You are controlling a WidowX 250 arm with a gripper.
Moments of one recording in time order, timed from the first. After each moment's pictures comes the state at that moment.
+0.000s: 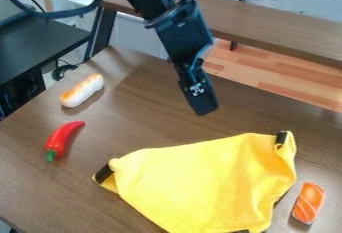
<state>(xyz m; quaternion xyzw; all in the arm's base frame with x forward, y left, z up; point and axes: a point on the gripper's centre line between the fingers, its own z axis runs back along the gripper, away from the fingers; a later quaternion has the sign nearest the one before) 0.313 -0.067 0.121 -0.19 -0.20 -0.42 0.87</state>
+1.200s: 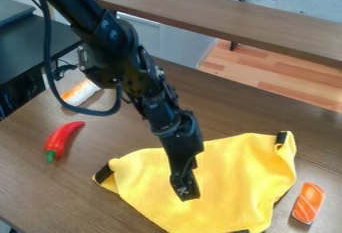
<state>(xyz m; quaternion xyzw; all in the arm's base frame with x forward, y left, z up) 0.301 -0.066 -0.017 -0.10 -0.17 -0.49 0.85</state>
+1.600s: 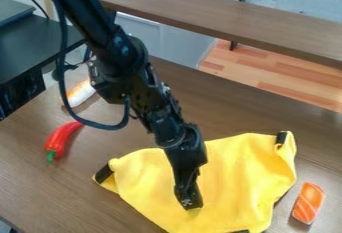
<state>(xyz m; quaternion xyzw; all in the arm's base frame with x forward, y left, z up) 0.306 -0.070 -0.036 -0.09 -0.17 -0.49 0.85</state>
